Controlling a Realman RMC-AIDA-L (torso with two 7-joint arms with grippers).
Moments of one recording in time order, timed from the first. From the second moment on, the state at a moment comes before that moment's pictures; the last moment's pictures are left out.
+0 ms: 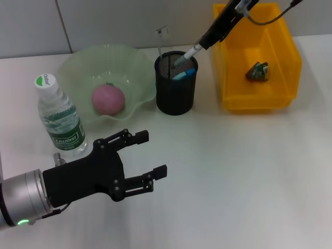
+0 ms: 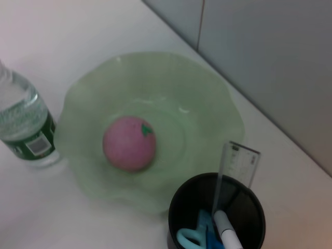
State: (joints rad) left arm -0.37 -2.07 1.38 0.48 1.23 1.50 -0.93; right arm 1.22 1.97 -0.87 -0.85 -2.78 -1.54 2.28
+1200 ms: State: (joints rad) left arm -0.36 -2.07 1.36 0.48 1.23 1.52 -0.94; right arm 1.26 2.01 -0.99 -0.70 -2.80 -1.33 2.37
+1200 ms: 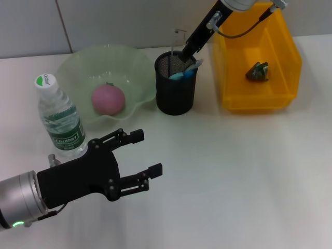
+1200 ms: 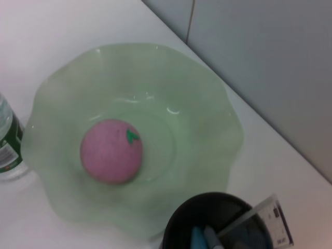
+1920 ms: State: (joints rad) left arm -0.36 -2.07 1.35 0.48 1.23 1.53 -0.94; right arm 0.95 2.05 -0.94 -1.04 -2.45 -1.22 2.33
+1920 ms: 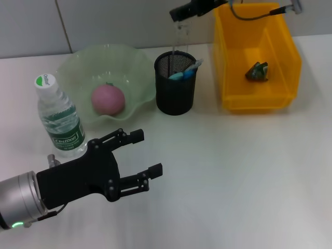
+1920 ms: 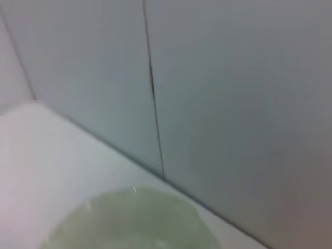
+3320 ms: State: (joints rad) left arm -0.40 -2.04 1.35 0.46 1.30 1.47 -1.01; right arm 0.38 2.04 -0.93 -0.45 -1.57 -1.62 1.04
